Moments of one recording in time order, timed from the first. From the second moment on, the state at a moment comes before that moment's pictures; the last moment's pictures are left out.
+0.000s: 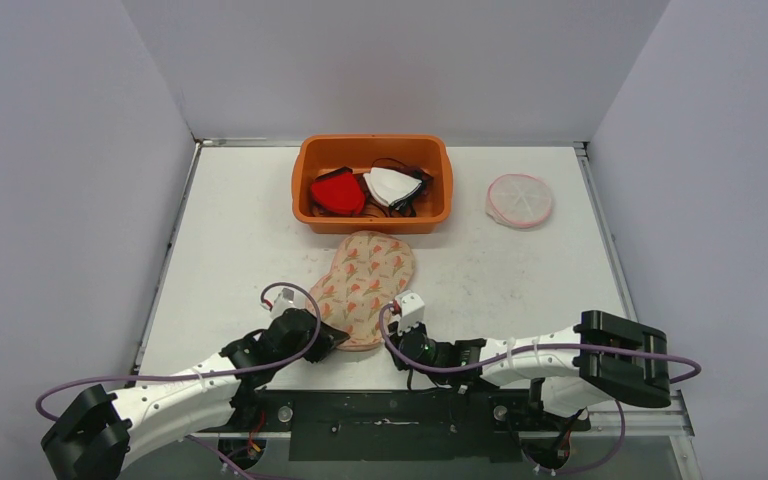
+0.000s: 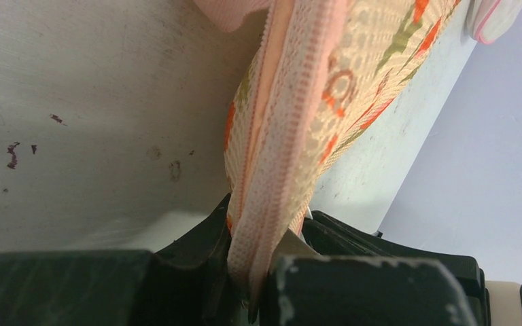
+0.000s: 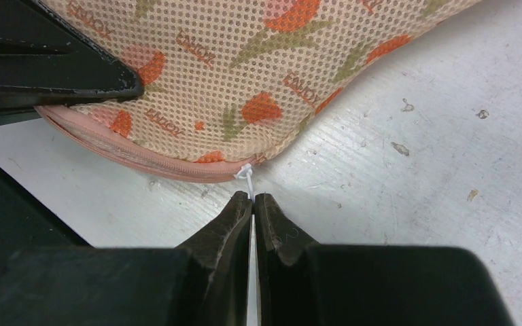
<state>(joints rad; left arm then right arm) -0.86 0.79 0.16 -0.08 -0.15 -1.53 1.32 1.38 0.46 0.23 0.47 0.62</state>
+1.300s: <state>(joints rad) -1.07 0.95 0.42 -0.24 -0.34 -1.24 1.26 0.83 0.35 -0.11 0.67 0.77</state>
